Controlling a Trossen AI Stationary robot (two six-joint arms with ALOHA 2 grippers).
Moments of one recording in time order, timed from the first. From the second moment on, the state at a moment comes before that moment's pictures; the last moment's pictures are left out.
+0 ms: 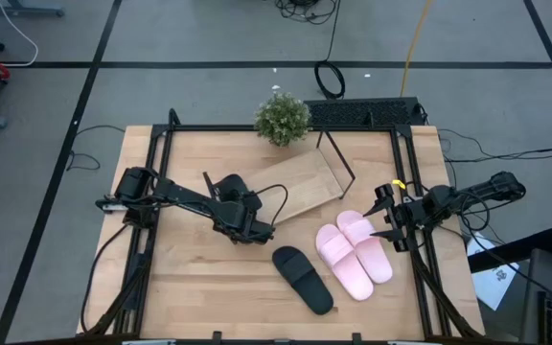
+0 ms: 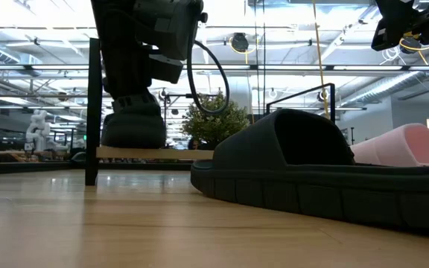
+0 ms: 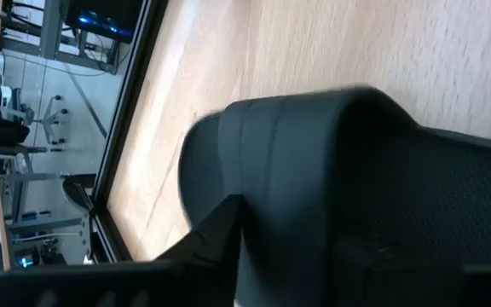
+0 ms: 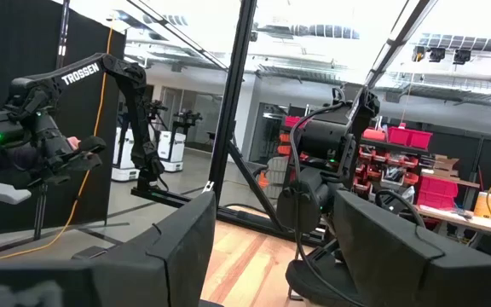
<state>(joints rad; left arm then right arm) -0.20 1.92 1.35 -1.25 -0.72 -0.80 0.30 0.13 0.02 0.39 -0.05 -0.17</state>
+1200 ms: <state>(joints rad) -0.20 1.92 1.38 -1.30 -0.70 -0.89 0.30 0.13 0.02 0.39 -0.05 -0.17</state>
